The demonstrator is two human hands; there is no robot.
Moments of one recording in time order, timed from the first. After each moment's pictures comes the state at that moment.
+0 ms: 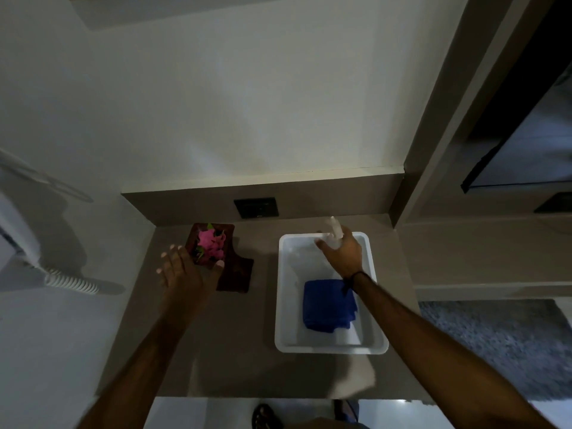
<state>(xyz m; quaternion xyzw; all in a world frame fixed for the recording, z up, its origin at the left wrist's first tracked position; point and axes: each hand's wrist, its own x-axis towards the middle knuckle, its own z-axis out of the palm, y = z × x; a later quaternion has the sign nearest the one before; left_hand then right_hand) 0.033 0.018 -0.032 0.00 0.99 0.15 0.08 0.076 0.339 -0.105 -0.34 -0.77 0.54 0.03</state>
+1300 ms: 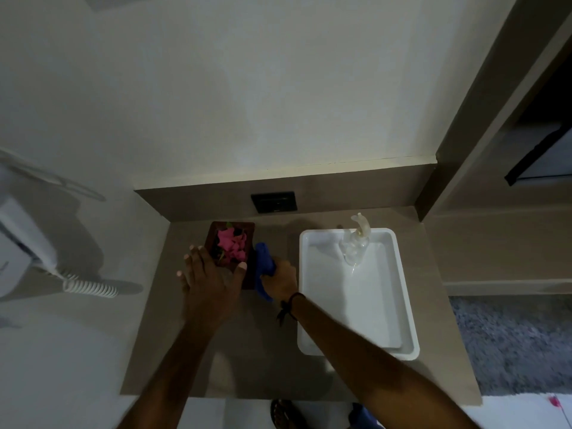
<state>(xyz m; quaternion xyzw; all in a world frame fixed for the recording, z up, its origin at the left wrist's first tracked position) 0.028 0.010 -0.053 0.01 0.99 0.15 0.04 0.039 0.158 -0.096 -0.23 -0.77 0.58 -0.12</state>
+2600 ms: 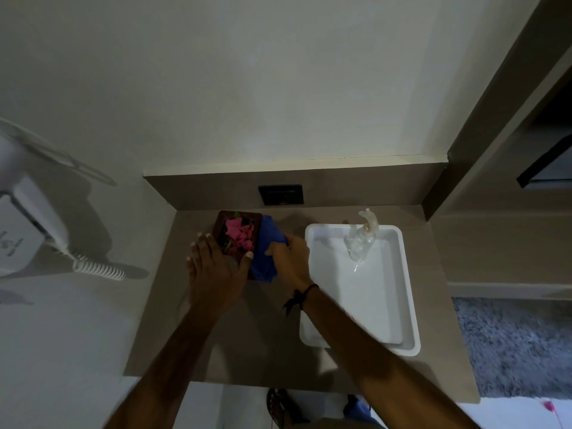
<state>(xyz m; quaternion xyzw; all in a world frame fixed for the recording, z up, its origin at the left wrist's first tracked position) 0.031 0.017 -0.036 0.00 0.99 0.16 0.07 0.040 0.163 -0.060 -0.29 -0.66 0.69 0.00</state>
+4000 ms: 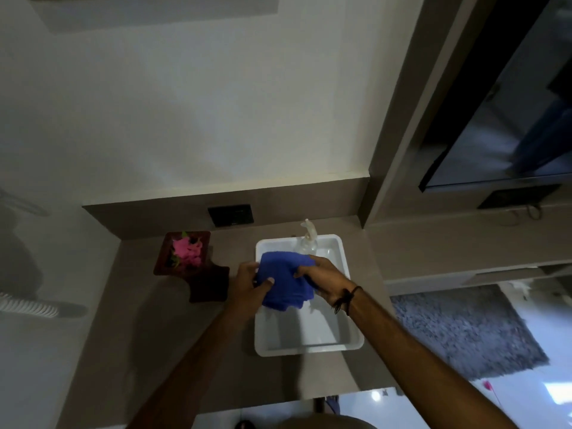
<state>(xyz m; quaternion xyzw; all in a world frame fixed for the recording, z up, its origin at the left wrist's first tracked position) 0.066 0.130 -0.068 0.09 0.80 0.53 0.25 0.124 0.312 -0.061 -0.31 -0.60 0.73 -0.11</state>
